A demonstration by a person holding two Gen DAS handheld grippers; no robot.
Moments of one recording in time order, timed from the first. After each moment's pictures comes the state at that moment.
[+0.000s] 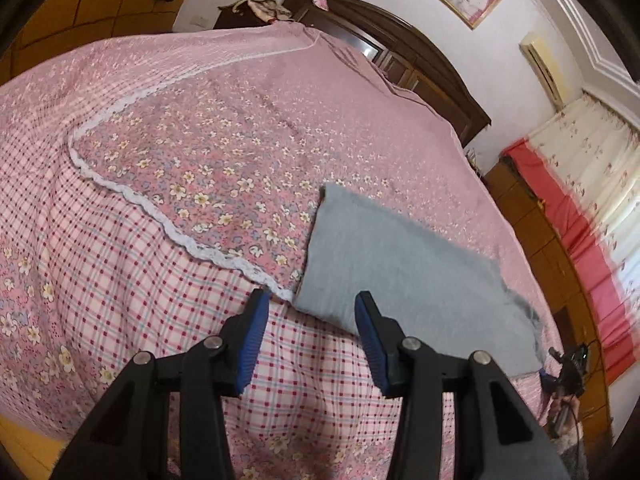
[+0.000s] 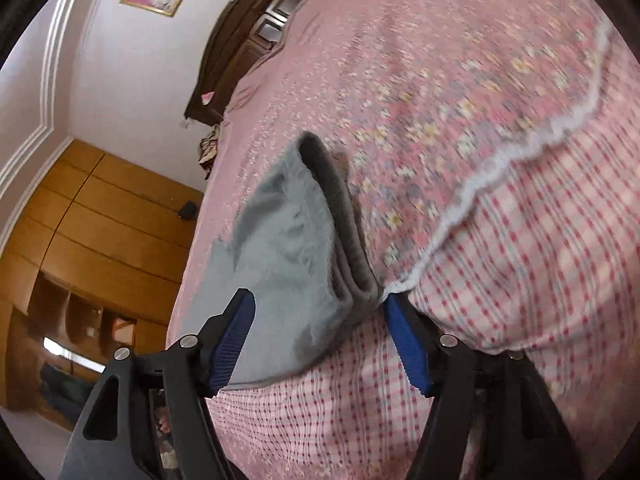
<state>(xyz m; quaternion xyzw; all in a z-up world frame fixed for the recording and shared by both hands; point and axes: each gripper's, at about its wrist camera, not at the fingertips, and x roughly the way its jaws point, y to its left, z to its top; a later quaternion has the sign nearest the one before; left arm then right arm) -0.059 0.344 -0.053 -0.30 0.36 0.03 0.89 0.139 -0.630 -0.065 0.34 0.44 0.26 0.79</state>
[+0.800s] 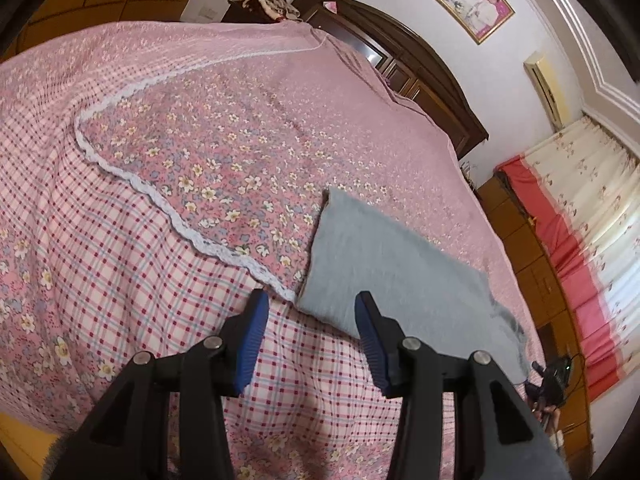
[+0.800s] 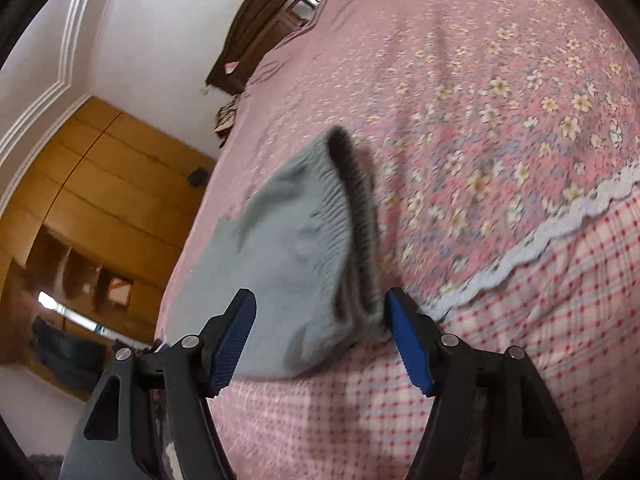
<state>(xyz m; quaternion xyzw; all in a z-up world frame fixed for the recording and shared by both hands) -0.060 0.362 -0.063 -0.33 0.35 0.01 0.88 0.161 -0.594 -0.047 0.29 0.45 0.32 0.78</state>
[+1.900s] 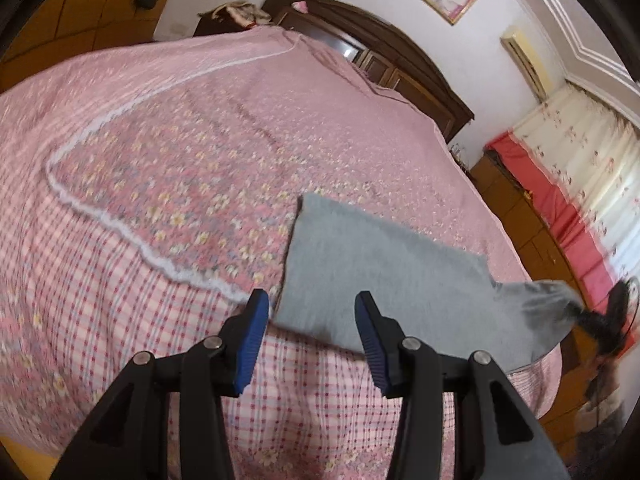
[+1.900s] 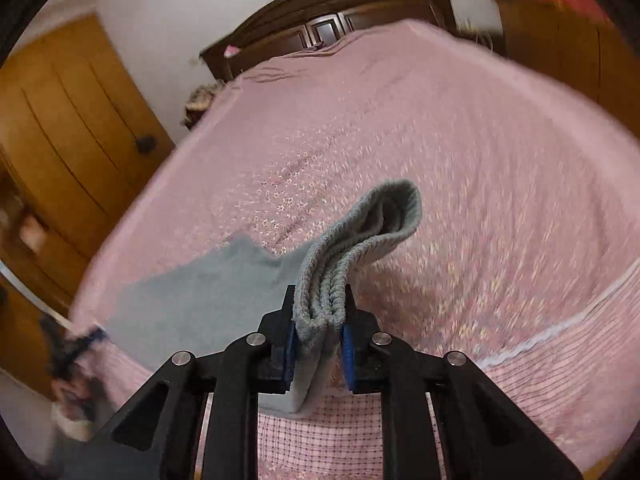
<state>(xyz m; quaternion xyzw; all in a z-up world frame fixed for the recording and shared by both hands) -0.046 0.349 -0.046 -0.26 0.34 -0.01 0.90 0.181 -0.374 0.117 0.05 0.41 0.20 0.89</state>
